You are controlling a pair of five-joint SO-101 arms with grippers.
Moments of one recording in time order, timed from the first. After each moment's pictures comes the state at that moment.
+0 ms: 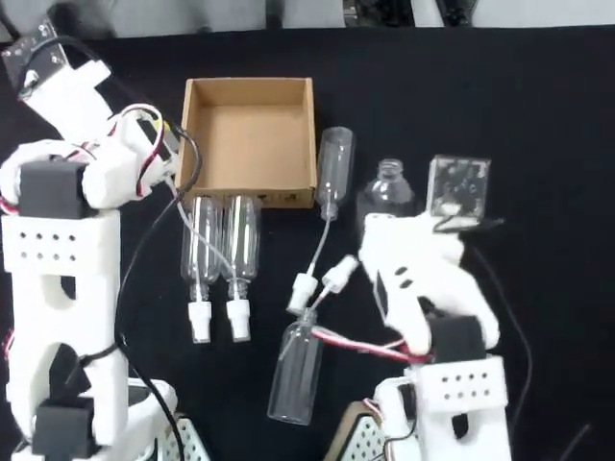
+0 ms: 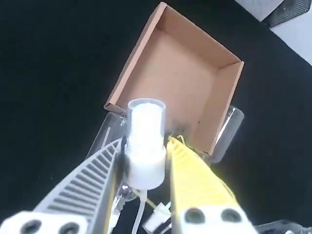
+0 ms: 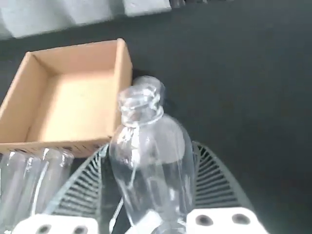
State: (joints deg) left arm -2.4 -25.8 -5.3 86.3 32.9; right arm -6.2 -71.0 64.2 47.0 -6.4
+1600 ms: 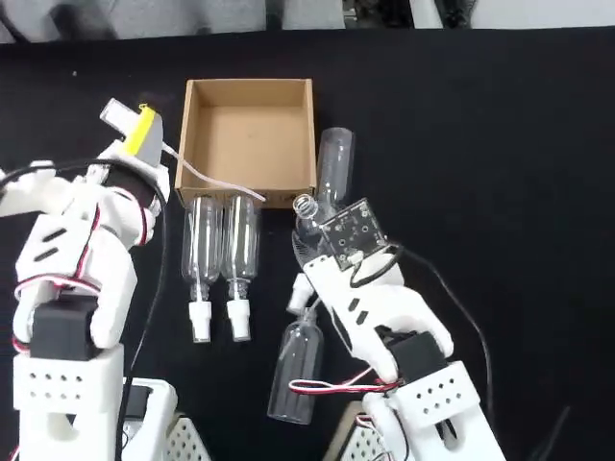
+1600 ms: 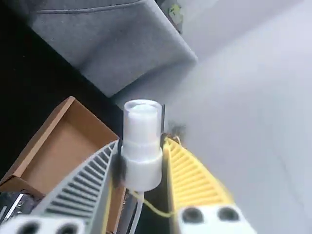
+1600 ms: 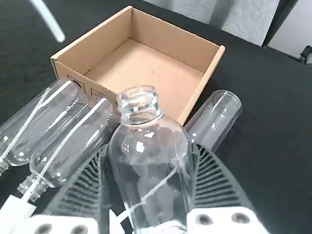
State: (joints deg) left arm -2.4 -64.1 38.5 42.2 48.7; right arm -22.7 -77.5 80.6 33.1 13.4
